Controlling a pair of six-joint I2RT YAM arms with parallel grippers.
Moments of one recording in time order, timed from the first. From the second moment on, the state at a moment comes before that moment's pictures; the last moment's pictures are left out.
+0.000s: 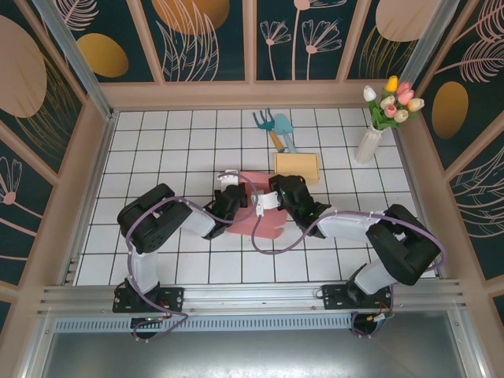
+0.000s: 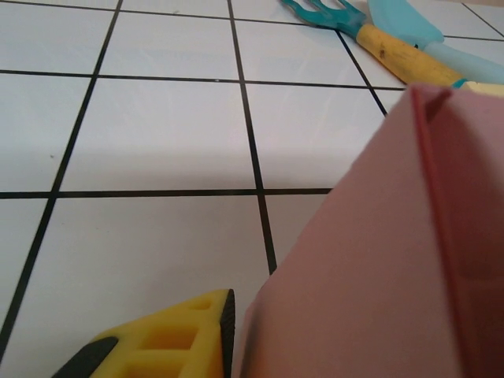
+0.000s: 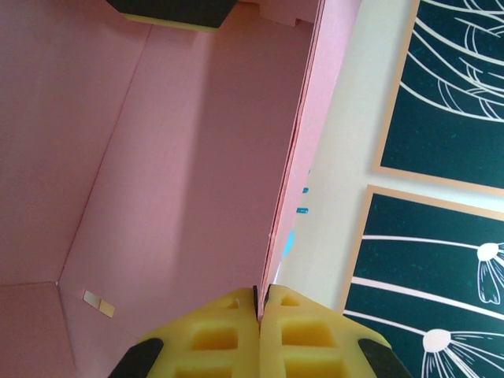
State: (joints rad) left arm -0.79 1.93 0.70 0.72 -0.56 -0.46; right arm 0.76 1.49 0.60 0.44 0.28 -1.48
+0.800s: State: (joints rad) left arm -0.72 1.68 0.25 1.12 -0.32 -0.23; right arm 0.80 1.61 0.96 -0.18 0.26 -1.04
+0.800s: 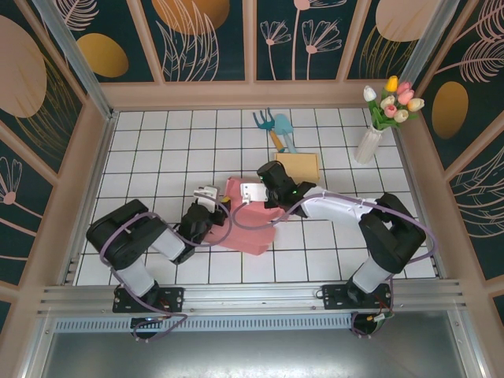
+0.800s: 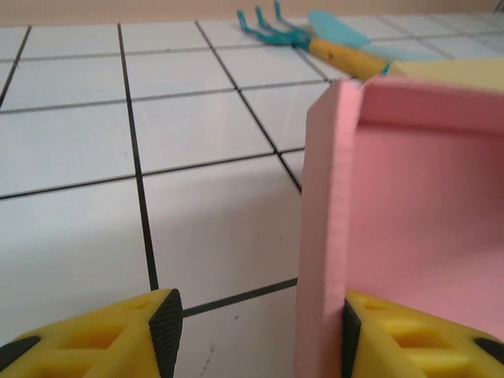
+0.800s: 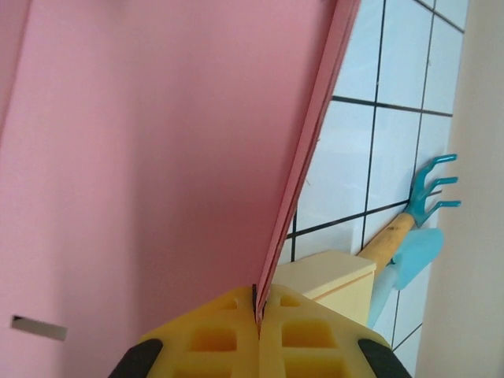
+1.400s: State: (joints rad) left arm -0.70 1.59 0.30 1.05 -0.23 -0.23; right arm 0.86 1.54 0.83 -0.07 0.51 -1.03
